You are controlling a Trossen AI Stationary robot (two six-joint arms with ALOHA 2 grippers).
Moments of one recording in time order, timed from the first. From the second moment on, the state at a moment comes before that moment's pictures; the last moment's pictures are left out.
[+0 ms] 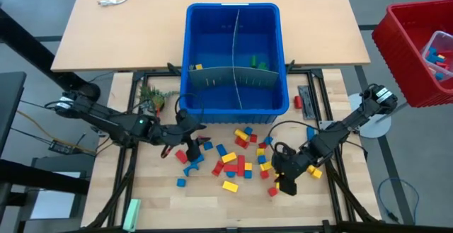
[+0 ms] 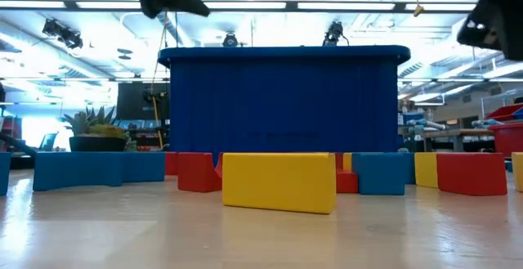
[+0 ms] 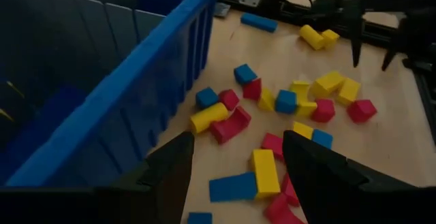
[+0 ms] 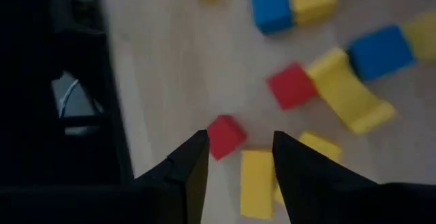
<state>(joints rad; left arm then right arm) -0.32 1.20 0.96 -0.35 -0.51 -0.45 0.61 1.35 0.92 -0.59 0.06 0.92</state>
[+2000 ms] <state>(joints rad) -0.35 1.39 0.71 0.12 -0.40 -0.45 0.71 1.52 0.66 -0.34 0.23 1.10</state>
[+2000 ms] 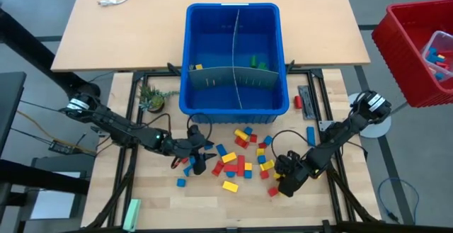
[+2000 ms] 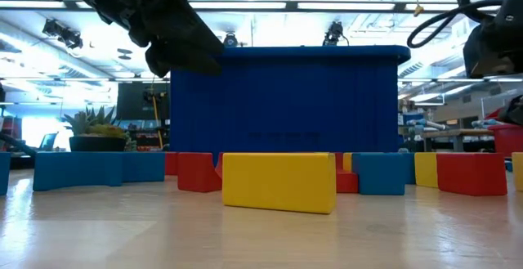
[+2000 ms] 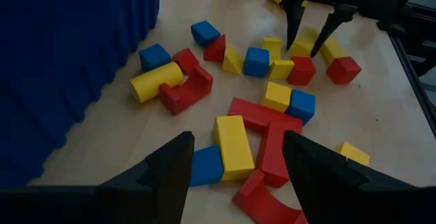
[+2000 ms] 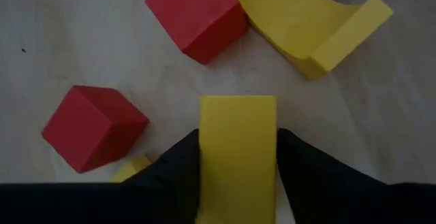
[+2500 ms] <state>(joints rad) -0.35 1.39 0.71 0.12 -0.41 -0.45 0.61 1.22 0.68 -0.36 0.25 0.93</state>
